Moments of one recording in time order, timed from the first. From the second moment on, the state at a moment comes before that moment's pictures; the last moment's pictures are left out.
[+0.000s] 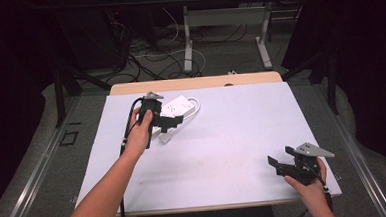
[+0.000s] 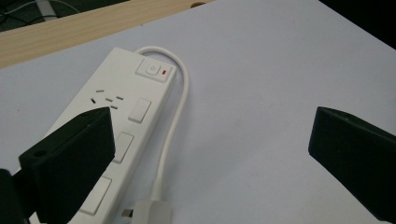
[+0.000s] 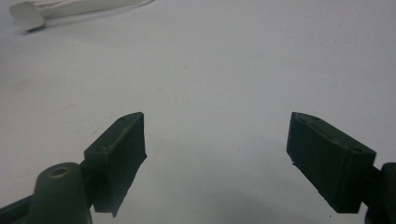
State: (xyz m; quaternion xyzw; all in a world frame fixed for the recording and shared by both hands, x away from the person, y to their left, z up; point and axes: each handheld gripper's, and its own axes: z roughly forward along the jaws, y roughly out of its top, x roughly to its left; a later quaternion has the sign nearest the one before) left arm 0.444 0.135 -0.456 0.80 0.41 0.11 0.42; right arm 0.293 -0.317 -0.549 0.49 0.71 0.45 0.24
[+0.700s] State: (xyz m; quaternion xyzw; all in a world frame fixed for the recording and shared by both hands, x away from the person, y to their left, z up) left arm 0.378 0.183 -0.468 0.77 0.45 0.11 0.45; right arm 0.293 -0.312 -0.549 0.48 0.71 0.46 0.24
